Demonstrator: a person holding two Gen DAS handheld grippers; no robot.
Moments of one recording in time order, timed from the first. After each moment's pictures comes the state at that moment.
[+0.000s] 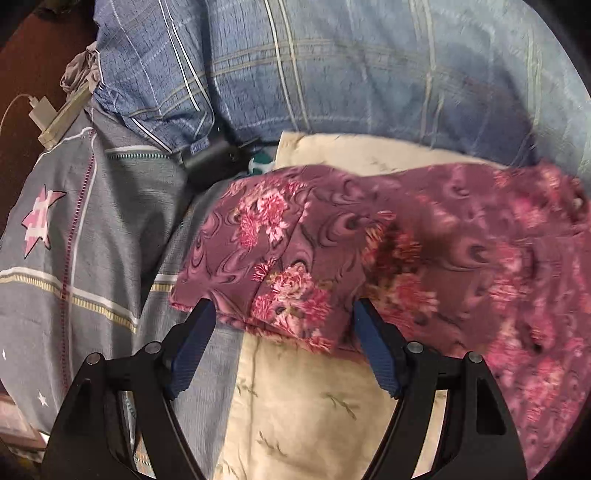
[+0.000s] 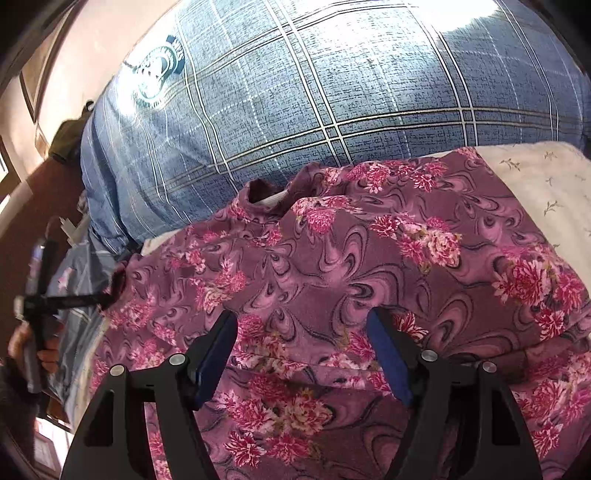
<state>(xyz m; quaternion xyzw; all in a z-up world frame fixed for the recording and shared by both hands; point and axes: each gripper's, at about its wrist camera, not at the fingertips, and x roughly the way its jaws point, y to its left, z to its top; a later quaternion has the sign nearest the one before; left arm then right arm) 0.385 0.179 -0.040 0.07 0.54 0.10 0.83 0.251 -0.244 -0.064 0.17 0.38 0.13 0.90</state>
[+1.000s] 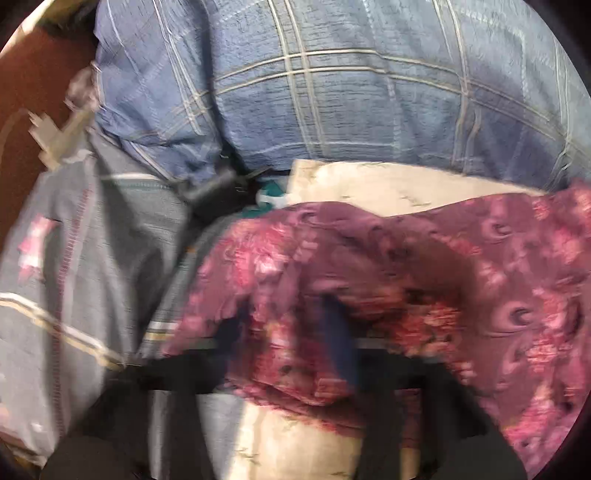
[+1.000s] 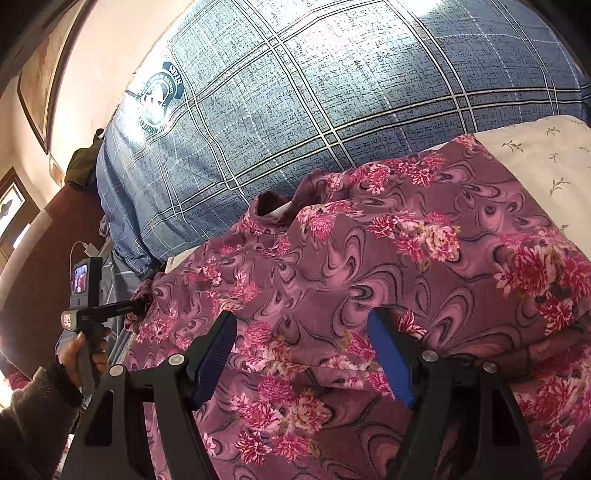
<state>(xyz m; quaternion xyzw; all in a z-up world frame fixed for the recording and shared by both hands) 0.413 0.184 -0.052 0.08 0.50 0.11 0.86 0.248 -0.259 -0.066 0.23 0.36 0.16 0.89</state>
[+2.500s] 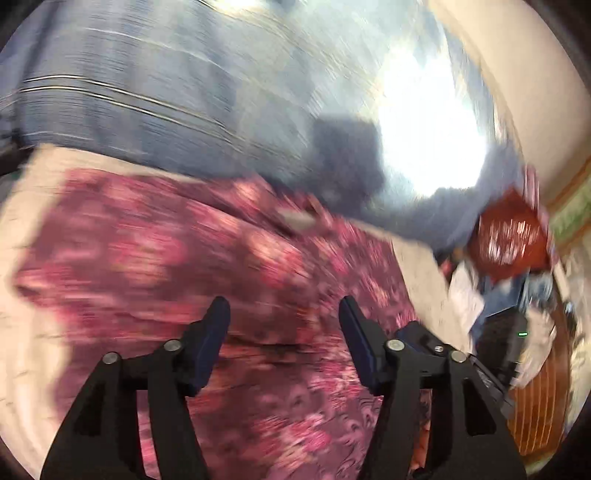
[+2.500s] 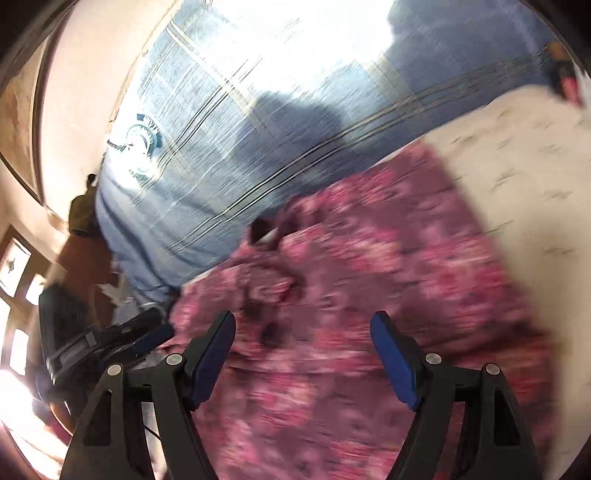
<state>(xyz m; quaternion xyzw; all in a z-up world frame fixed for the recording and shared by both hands) 0.317 0.011 0.021 -0.18 0.47 -0.19 0.84 0.248 -0.298 -0.038 0.33 0.39 0.16 0.84</state>
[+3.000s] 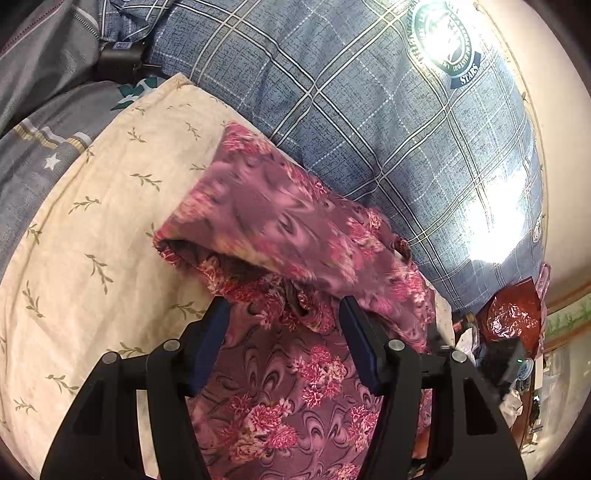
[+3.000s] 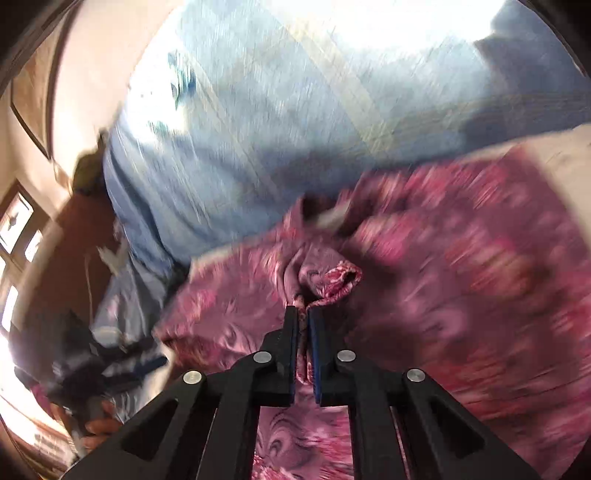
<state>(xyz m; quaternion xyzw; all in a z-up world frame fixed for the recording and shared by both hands) 0.311 0.138 -0.032 -0.31 0.49 -0.10 0.81 0.282 -0.244 -0.026 0.26 0.38 0.18 0.87</state>
